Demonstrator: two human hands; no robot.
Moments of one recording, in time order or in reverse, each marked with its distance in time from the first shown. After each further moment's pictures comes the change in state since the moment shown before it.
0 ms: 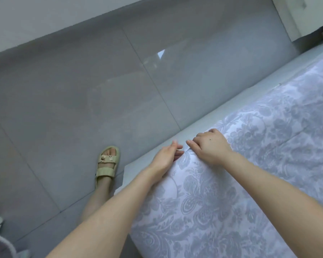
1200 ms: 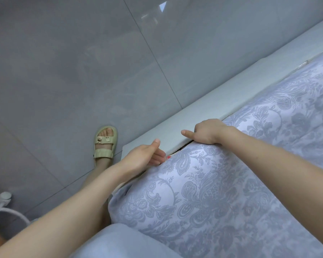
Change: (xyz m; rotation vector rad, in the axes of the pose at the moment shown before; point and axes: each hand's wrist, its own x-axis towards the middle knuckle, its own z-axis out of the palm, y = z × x) left_hand 0.003 0.006 -0.053 0.157 -0.084 -0.196; right_hand 0.065 0.018 -0.018 0.033 -0.691 0.037
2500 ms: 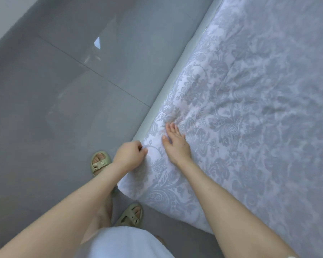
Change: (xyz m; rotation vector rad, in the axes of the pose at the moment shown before) left_hand -0.063 -0.006 0.014 1.155 0.132 0.305; right_hand -0.091 -0.122 0.141 1.199 0.751 0.312
